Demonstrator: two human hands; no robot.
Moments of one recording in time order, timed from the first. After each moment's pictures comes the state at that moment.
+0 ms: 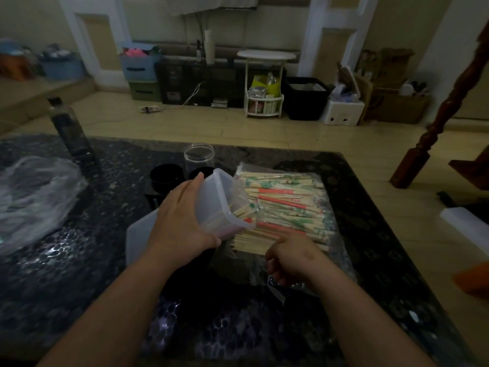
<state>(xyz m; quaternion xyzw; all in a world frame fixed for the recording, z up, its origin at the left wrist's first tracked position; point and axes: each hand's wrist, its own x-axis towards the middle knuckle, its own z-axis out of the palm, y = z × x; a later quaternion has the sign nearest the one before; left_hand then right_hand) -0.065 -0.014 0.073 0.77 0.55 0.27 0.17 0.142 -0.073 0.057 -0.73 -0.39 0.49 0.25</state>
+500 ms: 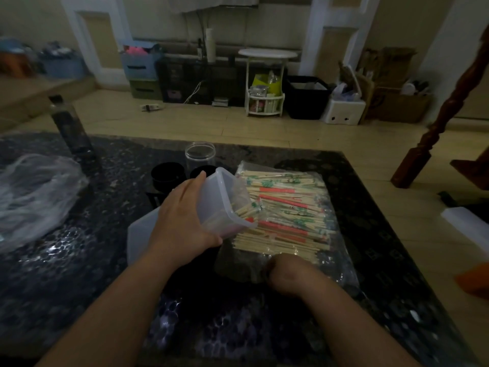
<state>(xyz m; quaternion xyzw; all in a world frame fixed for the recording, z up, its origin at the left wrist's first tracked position) -0.064 -0.016 0.076 0.78 0.55 0.27 0.17 0.142 -0.075 0.027 -0.74 -0.59 0.31 -0.07</state>
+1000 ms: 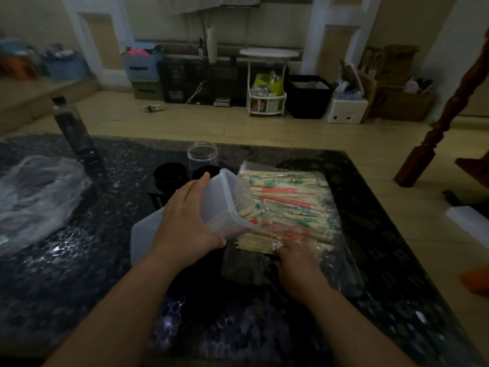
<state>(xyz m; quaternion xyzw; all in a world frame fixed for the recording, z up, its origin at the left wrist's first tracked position) -0.063 -0.017 0.075 0.78 0.54 0.27 0.17 0.162 -0.071 -0.022 -0.74 -0.66 0.14 0.03</state>
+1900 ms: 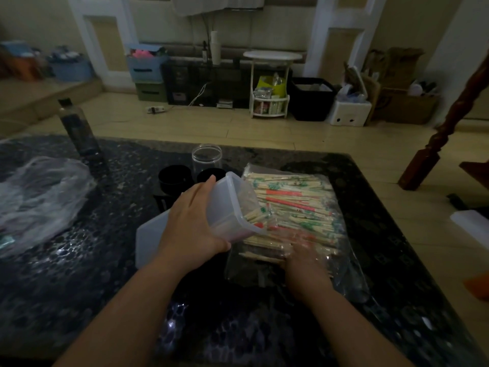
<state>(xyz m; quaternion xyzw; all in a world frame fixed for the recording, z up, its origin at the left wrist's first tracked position) -0.065 -0.017 0.075 0.78 0.54 0.26 0.18 0.163 -0.070 -0.022 -0.76 -0.63 0.13 -0.01</state>
